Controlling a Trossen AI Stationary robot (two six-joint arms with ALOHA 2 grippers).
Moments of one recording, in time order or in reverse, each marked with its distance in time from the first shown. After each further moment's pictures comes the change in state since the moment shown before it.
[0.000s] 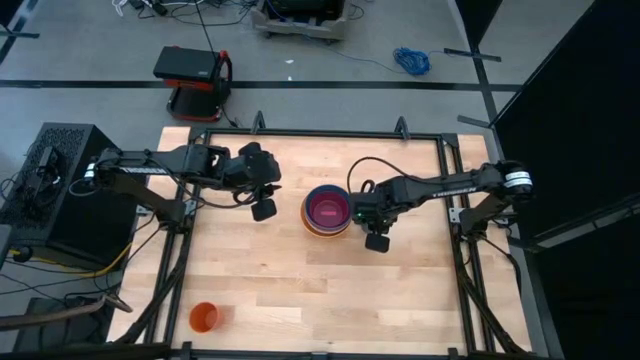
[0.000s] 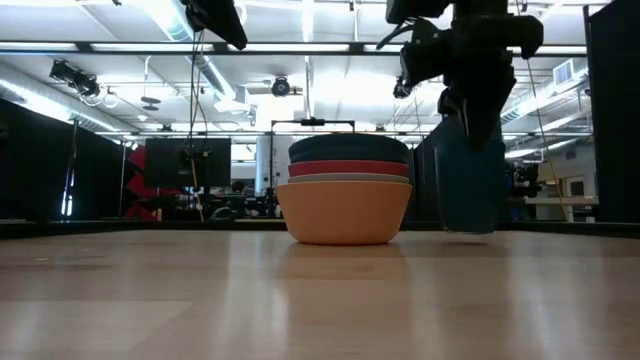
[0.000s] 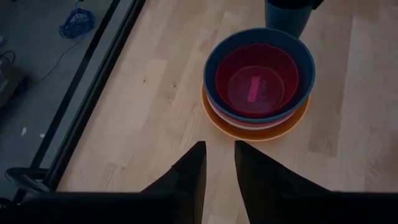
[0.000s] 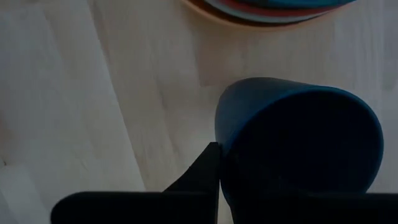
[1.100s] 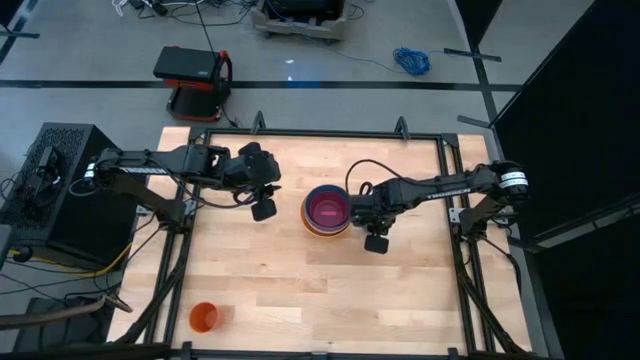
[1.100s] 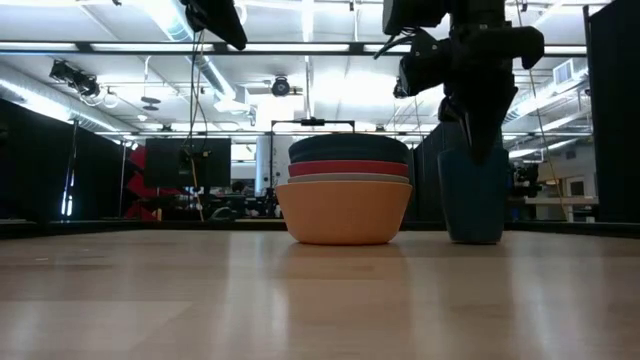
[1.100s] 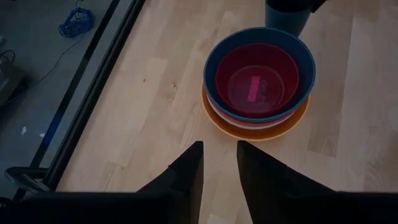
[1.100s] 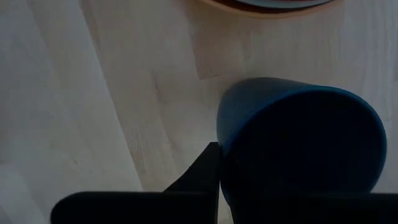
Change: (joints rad) left arm 0.000 0.000 0.000 -0.001 0.000 0.000; right arm 0.000 0.037 0.000 -0.009 -0.002 0.004
